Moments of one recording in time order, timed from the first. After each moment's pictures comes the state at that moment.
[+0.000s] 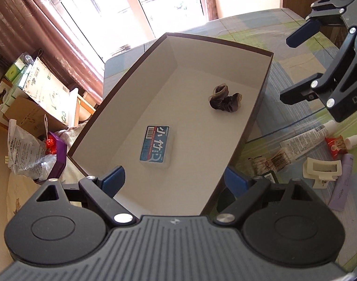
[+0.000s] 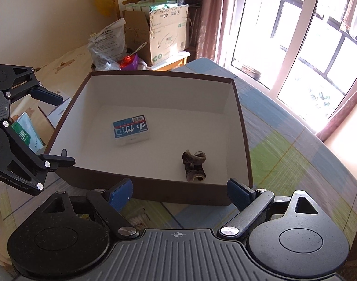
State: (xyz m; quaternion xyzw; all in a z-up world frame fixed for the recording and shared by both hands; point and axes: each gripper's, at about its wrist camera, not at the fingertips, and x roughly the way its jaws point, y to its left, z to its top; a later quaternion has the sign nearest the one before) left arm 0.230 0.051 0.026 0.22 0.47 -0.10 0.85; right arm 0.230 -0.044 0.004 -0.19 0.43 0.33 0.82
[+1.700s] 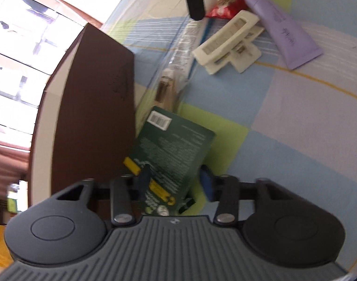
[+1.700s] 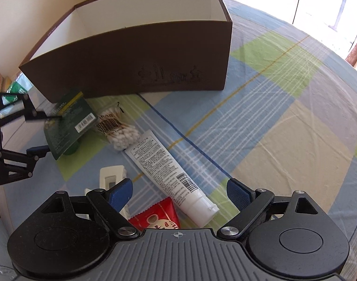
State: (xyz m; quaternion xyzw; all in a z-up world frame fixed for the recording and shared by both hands) left arm 0.104 -0.027 -0.138 0.51 0.33 -0.27 0.75; right arm 0.199 -0.161 -0.124 -0.14 0.52 0.34 0.77
